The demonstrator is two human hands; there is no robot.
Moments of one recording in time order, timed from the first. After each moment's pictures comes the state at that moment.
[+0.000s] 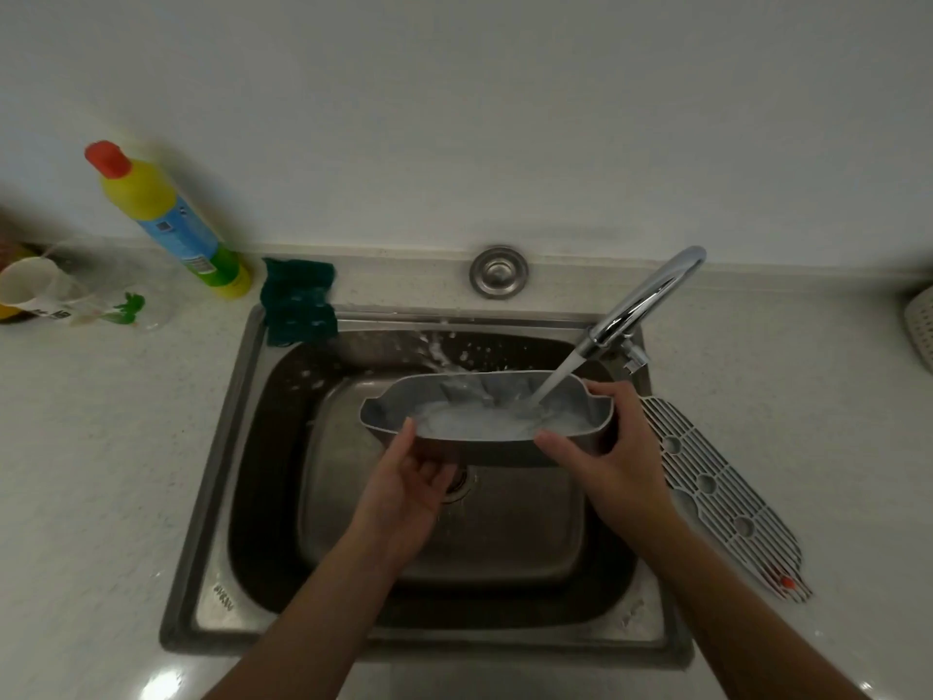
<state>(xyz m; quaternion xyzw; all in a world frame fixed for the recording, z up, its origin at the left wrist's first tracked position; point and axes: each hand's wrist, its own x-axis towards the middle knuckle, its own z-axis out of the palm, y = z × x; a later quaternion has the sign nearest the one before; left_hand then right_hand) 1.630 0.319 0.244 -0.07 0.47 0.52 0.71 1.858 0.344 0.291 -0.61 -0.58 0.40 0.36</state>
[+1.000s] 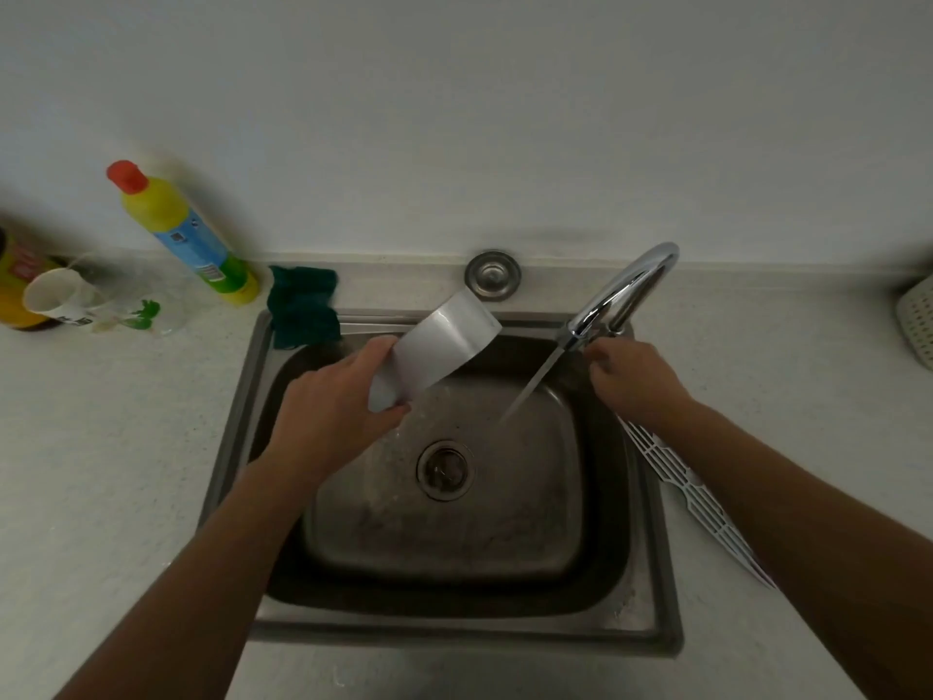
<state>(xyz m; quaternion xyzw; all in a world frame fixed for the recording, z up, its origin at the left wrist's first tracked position) 1.558 0.377 0.295 0.75 0.64 0.15 0.07 1.914 0.448 0.279 -0.67 -0.70 0.25 0.05</state>
